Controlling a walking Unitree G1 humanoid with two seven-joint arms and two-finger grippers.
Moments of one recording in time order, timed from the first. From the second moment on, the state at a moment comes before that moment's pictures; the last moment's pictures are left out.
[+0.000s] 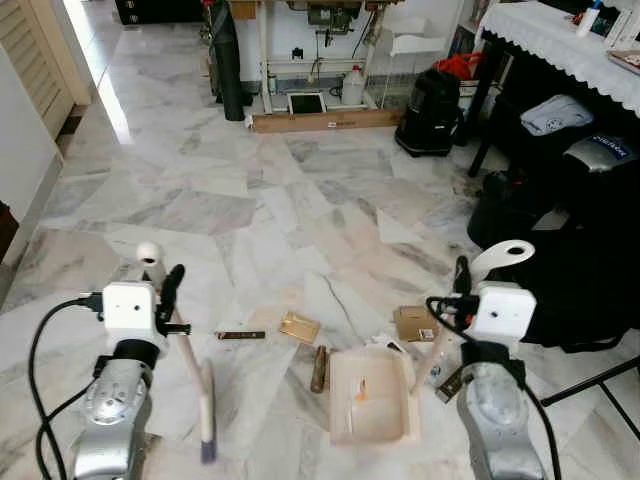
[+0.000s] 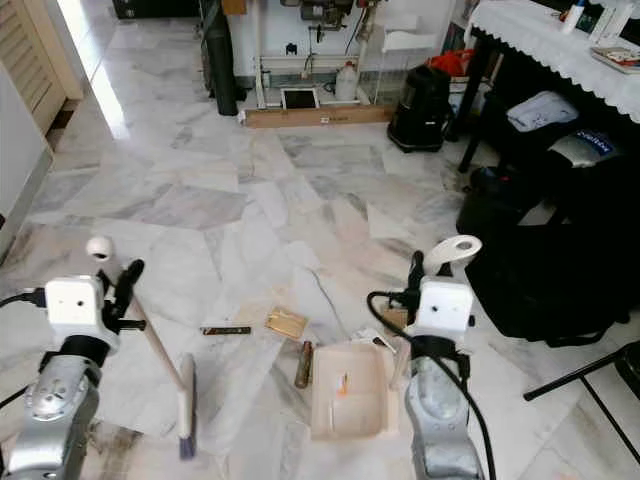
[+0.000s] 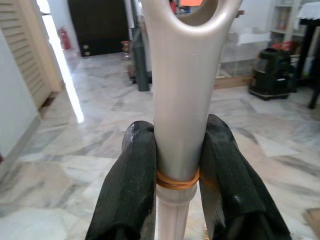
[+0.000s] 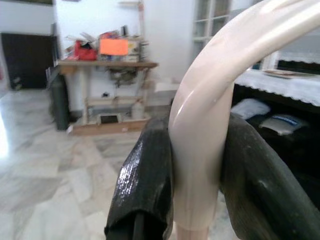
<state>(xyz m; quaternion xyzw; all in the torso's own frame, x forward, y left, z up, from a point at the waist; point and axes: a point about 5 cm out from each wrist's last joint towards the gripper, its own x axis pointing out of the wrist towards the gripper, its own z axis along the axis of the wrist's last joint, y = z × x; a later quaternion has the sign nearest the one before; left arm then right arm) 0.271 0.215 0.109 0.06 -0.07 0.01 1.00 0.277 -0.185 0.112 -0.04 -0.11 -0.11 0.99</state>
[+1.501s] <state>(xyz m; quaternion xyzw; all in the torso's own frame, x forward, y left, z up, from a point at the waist) 0.303 0.212 0.139 0.02 -0.12 0.02 0.99 0.284 -0.200 0.134 -0.01 -0.10 -0.17 0.98</state>
